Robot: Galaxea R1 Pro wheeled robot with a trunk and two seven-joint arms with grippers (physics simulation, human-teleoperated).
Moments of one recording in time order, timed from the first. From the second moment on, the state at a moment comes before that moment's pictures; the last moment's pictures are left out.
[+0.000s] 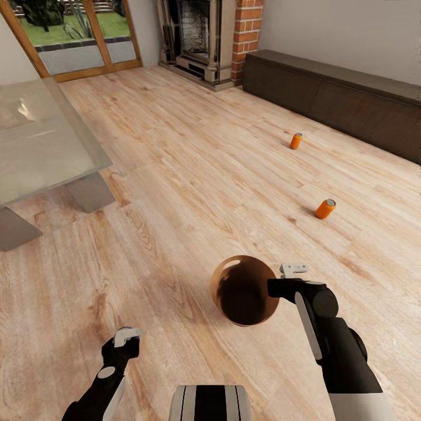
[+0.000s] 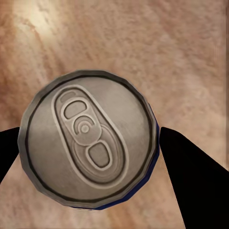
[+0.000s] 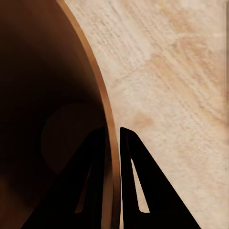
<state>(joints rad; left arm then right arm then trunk) -0.42 -0.01 0.13 -0.62 -0.06 -0.08 0.15 -0.51 0.02 0.02 -1.51 0.02 1.00 0.04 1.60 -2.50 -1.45</state>
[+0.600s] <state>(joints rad) -0.42 -0.01 0.13 -0.62 -0.06 -0.08 0.15 -0.51 0.02 0.02 -1.51 0.02 1.00 0.04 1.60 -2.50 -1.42</state>
